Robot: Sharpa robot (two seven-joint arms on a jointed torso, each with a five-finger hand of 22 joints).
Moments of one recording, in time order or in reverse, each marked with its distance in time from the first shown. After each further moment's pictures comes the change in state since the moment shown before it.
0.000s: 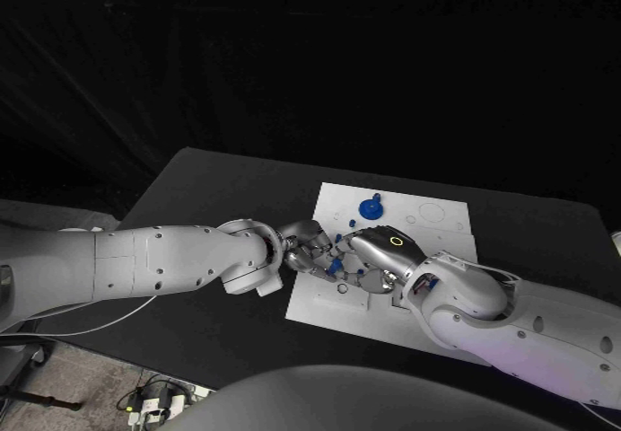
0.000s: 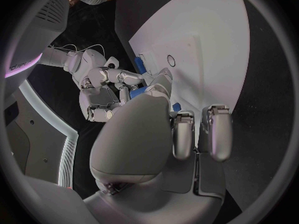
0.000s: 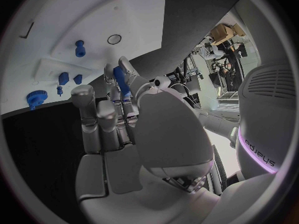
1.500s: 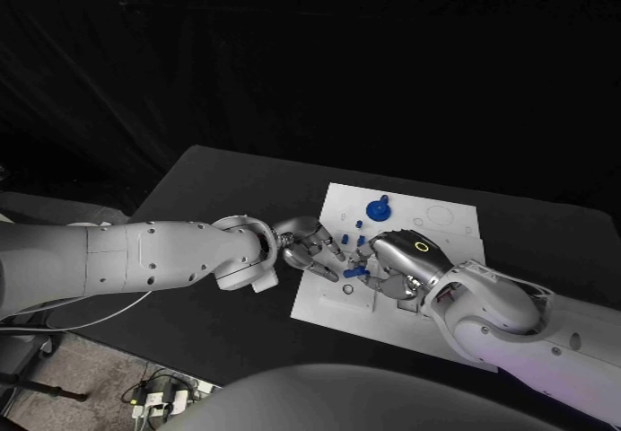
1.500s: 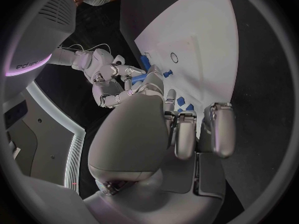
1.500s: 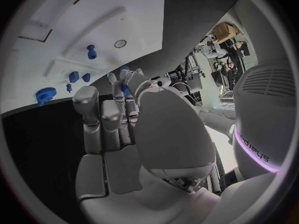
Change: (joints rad) left arm 0.001 -0.071 0.000 0.024 0.000 0.007 0.108; left_hand -0.070 -0.072 -0.142 0.013 -0.081 -0.267 0.087 -0.055 -0.015 -0.002 0.052 -0.084 0.000 -0.002 0.045 0.000 0.000 0.000 -0.020 0.049 -0.060 0.000; right arm 0.011 -0.079 -0.001 0.056 0.004 -0.027 0.005; right_hand 0.006 -0.004 0.058 -0.051 0.101 0.114 -0.022 0.046 0.119 0.205 -0.049 -0.057 -0.007 0.044 -0.063 -0.035 0.013 0.000 0.050 -0.064 0.074 0.000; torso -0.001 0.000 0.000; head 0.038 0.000
